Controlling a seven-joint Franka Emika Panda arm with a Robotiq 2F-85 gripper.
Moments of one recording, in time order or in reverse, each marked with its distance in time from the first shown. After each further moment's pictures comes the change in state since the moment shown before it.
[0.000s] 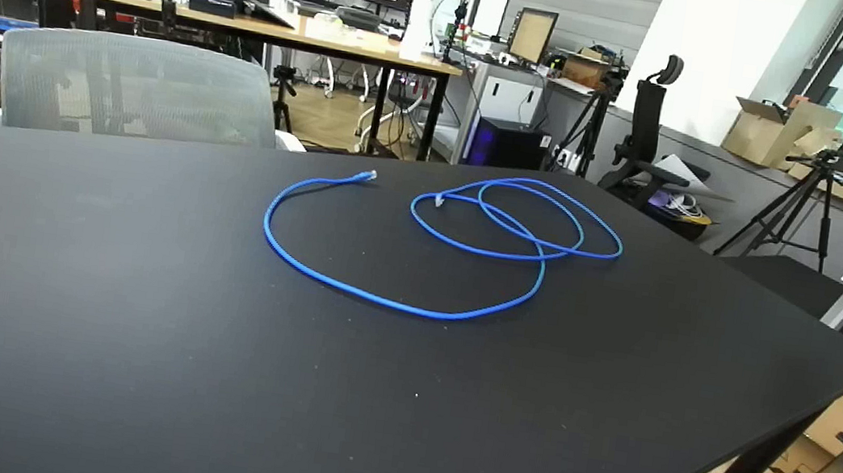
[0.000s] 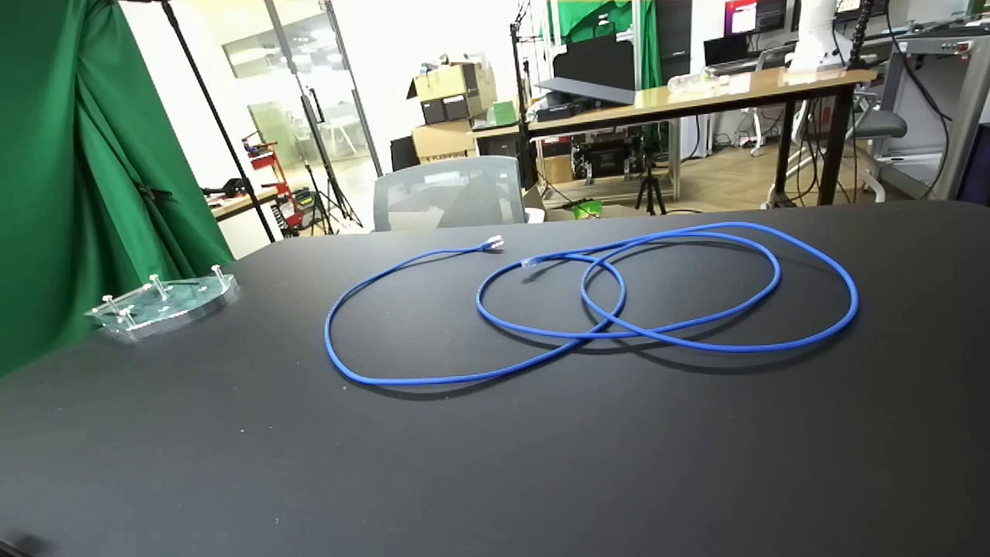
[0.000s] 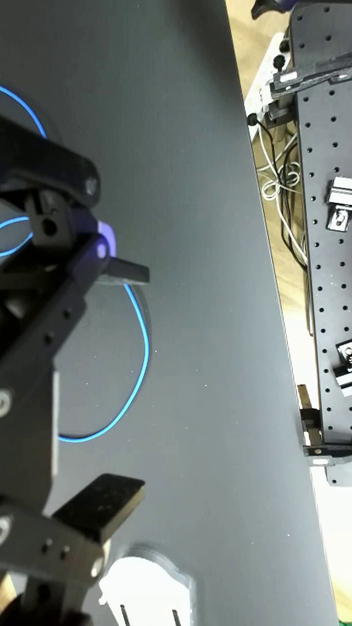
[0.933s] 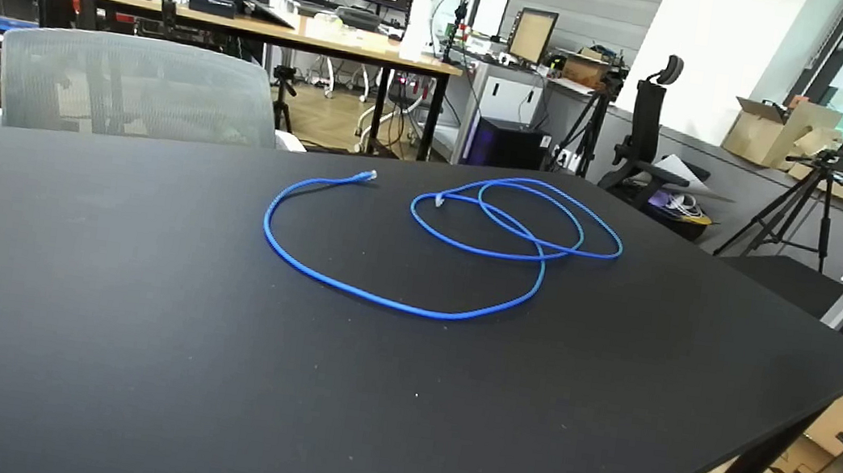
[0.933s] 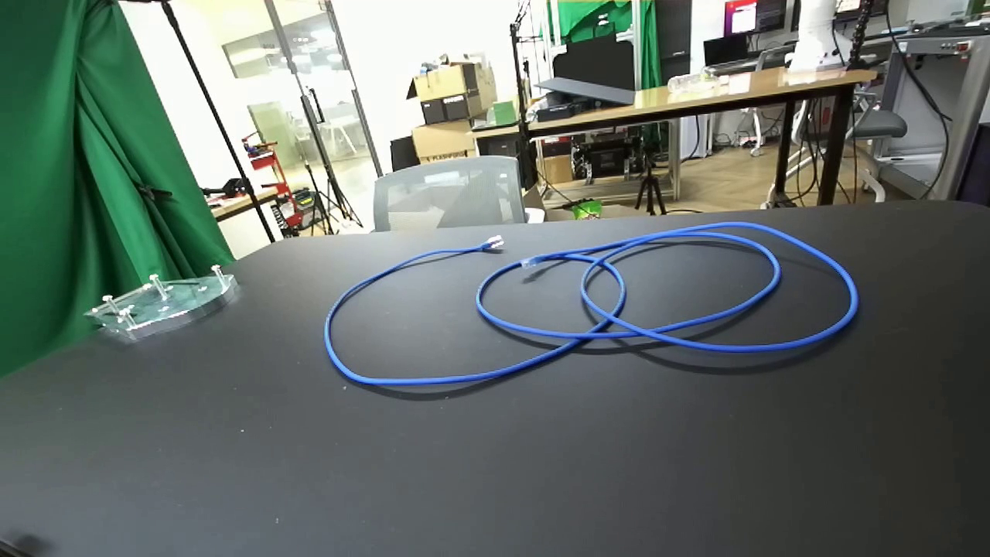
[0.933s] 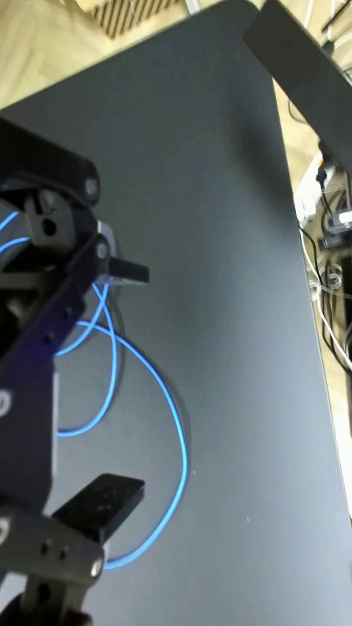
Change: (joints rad) arm -0.086 0.110 -0.018 0.015 -0.211 0.196 -0.077
